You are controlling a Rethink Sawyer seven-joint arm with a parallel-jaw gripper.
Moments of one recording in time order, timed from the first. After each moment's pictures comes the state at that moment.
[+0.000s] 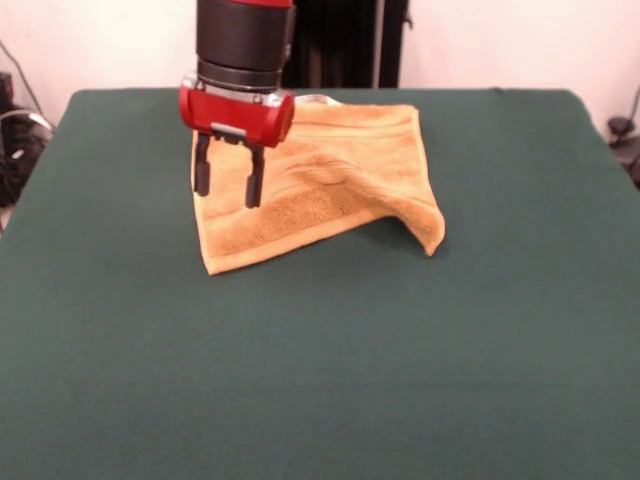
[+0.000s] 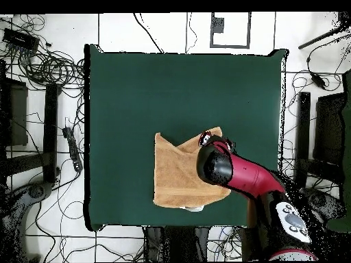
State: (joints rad) arm -0.36 -0.57 -0.03 1.78 -0.06 0.05 1.74
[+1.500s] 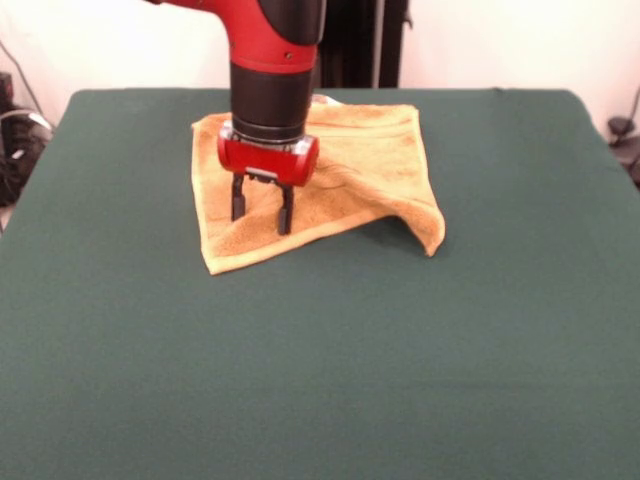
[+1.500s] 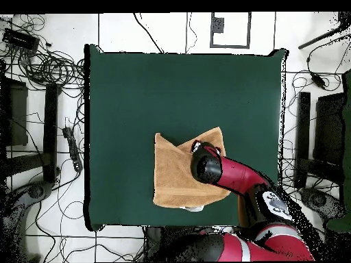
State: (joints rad) arm -0.35 -0.42 -0.03 1.75 -0.06 0.05 1.74
